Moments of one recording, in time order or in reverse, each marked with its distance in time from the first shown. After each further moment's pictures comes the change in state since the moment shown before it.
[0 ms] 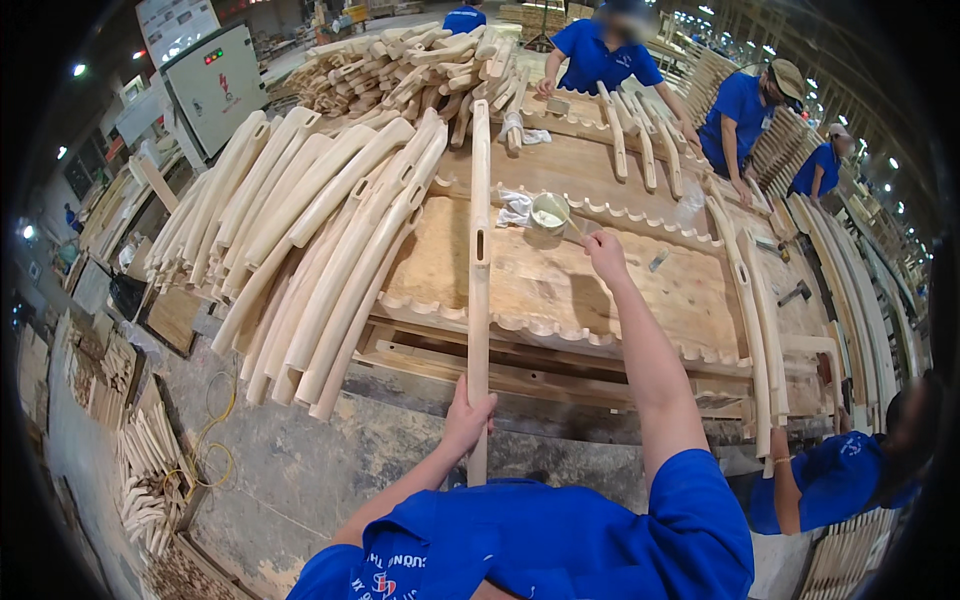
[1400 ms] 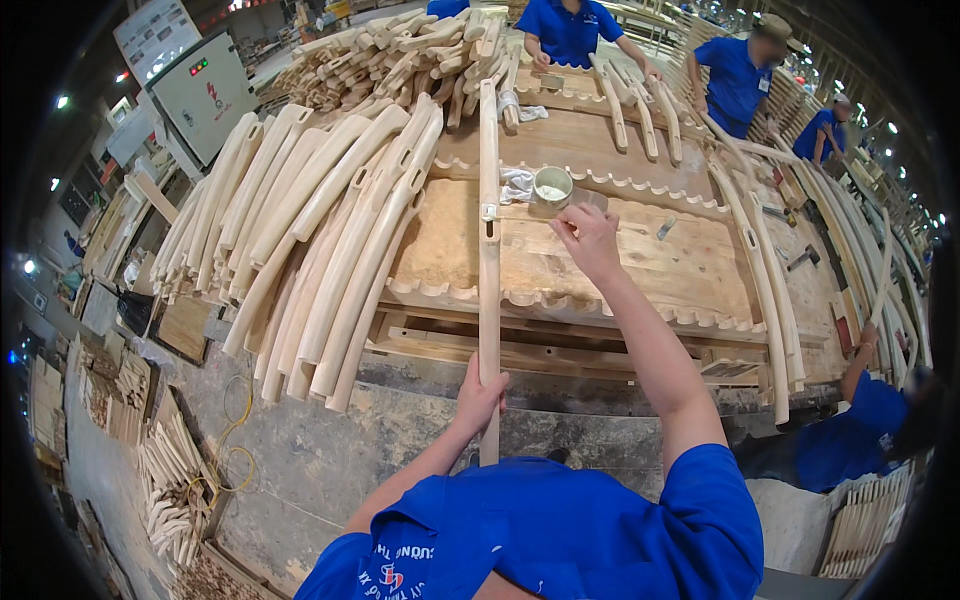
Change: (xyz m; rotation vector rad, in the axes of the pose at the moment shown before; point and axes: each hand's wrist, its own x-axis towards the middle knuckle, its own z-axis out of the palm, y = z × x) left_hand 0.002 0.003 -0.015 0.031 -0.059 -0.020; right_hand -0.068 -0.091 0.021 -0.326 0.148 -0.513
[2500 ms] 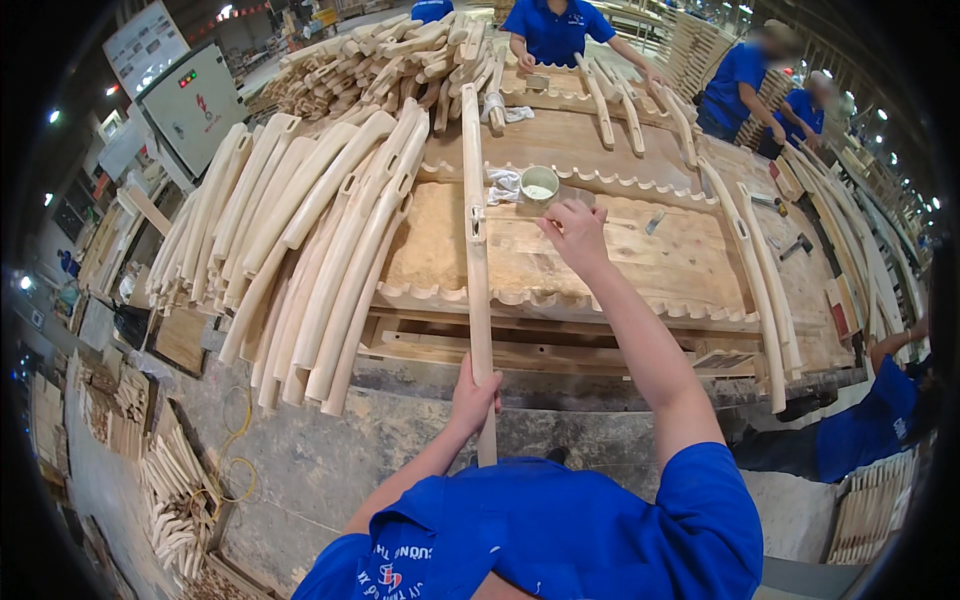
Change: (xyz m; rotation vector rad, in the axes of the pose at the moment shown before) left_hand 0.001 0.000 0.003 0.013 -0.006 0.003; right_hand 0.000 0.006 -0.001 -0.056 0.047 -0.072
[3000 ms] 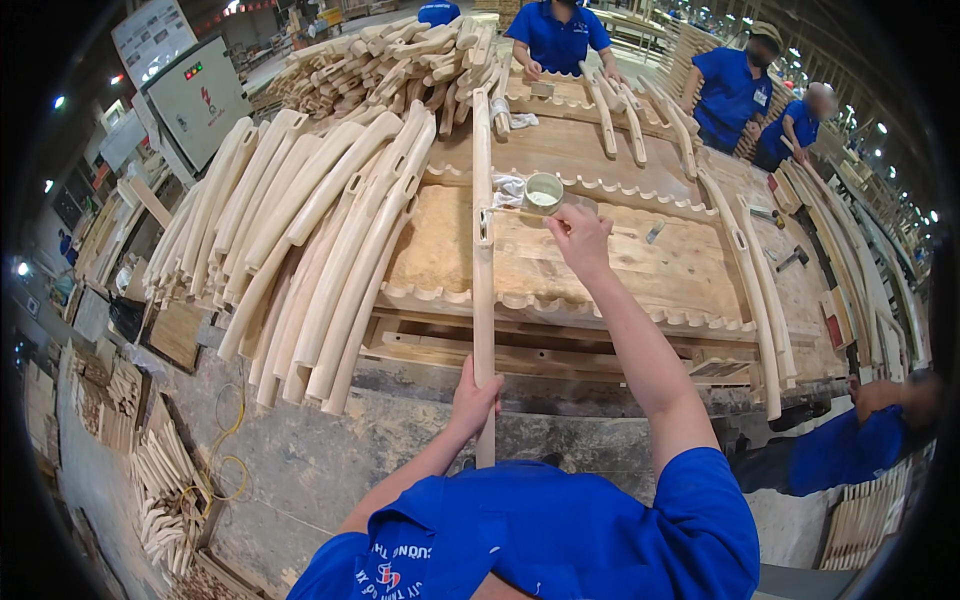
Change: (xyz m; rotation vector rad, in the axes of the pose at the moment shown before) left_hand -0.001 -0.001 -0.004 -0.022 0.009 -0.009; right_hand 0.004 -0.006 0.007 0.018 0.010 0.176
